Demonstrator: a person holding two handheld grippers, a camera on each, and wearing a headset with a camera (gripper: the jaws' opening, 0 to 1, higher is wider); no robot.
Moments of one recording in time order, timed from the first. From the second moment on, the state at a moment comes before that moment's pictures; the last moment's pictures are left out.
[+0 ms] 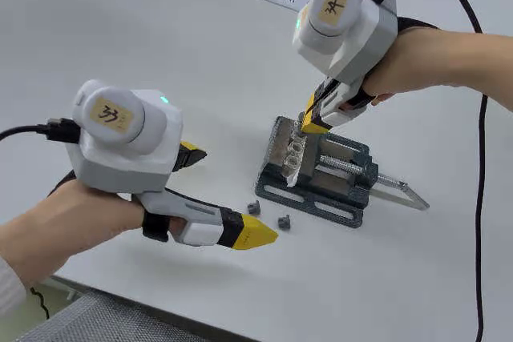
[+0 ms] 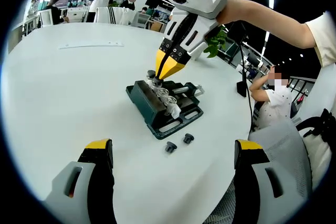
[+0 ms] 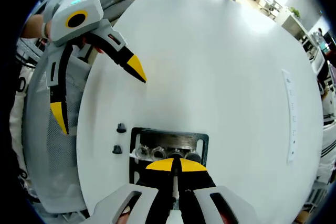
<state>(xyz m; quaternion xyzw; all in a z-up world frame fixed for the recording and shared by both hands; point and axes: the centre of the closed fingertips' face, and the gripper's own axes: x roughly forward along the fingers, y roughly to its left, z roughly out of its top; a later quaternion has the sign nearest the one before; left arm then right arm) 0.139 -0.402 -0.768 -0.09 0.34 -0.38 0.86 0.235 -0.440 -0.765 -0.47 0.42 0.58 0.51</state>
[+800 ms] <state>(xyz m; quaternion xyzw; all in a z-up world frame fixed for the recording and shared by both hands) 0.140 -0.400 -0.758 -0.09 0.34 -0.38 0.86 0.228 -0.452 -0.760 -0.40 0.40 0.59 0.57</state>
